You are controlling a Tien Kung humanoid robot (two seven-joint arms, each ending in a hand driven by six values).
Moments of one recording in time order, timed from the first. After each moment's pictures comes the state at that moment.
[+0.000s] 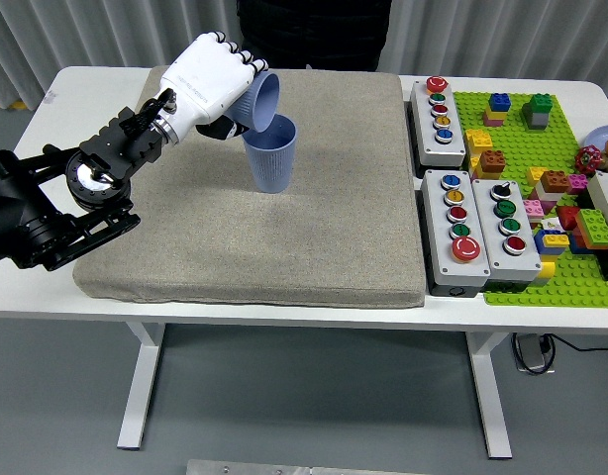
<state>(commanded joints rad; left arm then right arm) -1.04 0.44 -0.31 -0.99 2.25 0.42 0.24 0.21 -0.09 1.83 0.20 -1.07 -0.34 -0.37</state>
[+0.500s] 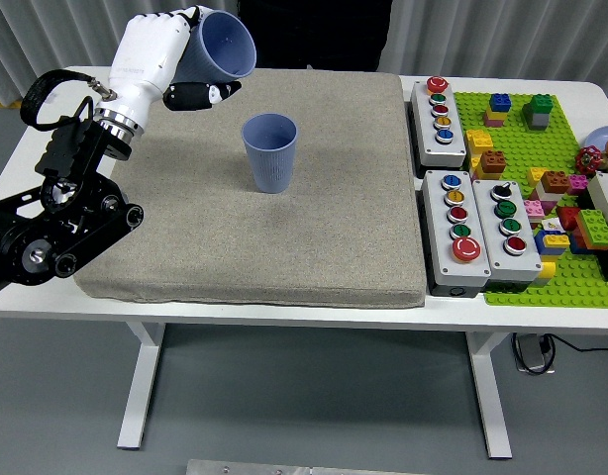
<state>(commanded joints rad) -0.80 0.39 -0.68 -1.06 1.68 0.61 0.03 0.21 -0.09 1.83 0.20 -1.07 -0.34 -0.37</state>
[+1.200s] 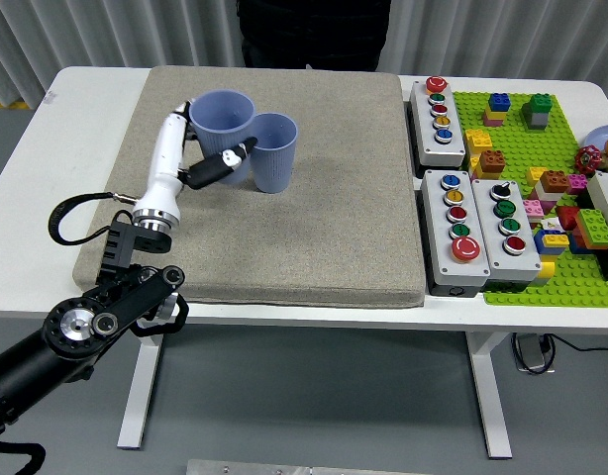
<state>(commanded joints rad) -0.53 0.17 -0.76 -1.05 1.25 0.65 -0.15 0.19 -0.08 1.84 0.20 -1.09 -0.34 -0.37</state>
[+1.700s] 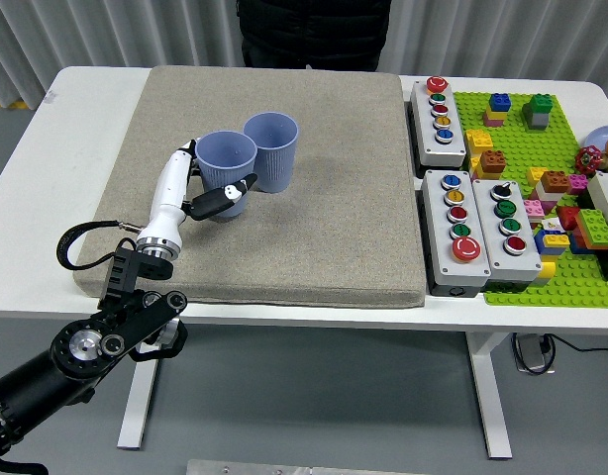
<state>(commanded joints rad) -0.50 0.15 -0.78 -1.00 1.25 0.65 -0.18 0.18 -0.08 1.84 0.20 -1.09 -0.34 -0.37</state>
